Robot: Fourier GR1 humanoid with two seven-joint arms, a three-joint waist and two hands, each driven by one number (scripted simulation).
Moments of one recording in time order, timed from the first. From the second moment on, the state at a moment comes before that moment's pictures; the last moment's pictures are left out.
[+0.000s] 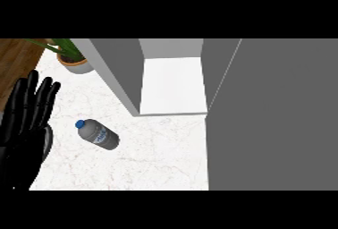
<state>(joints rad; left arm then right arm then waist) 0.00 0.12 -0.03 -2.10 -0.01 -0.02 0.00 0.00 -0.10 0.00 -2.10 -0.02 -0.01 0.00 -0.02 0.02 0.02</state>
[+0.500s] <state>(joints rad) 0.02 0.05 -0.04 -2.03 0.28 -0.05 0.18 0.16 -0.04 0.08 -2.17 -0.12 0.03 0.06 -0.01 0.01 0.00</state>
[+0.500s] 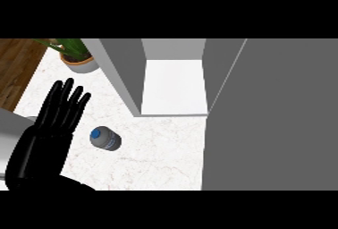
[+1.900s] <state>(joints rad) 0.30 0.06 0.14 -2.10 0.57 -0.22 0.31 0.53 -0.02 0.22 -2.29 -0.22 0.13 0.01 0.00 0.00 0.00</state>
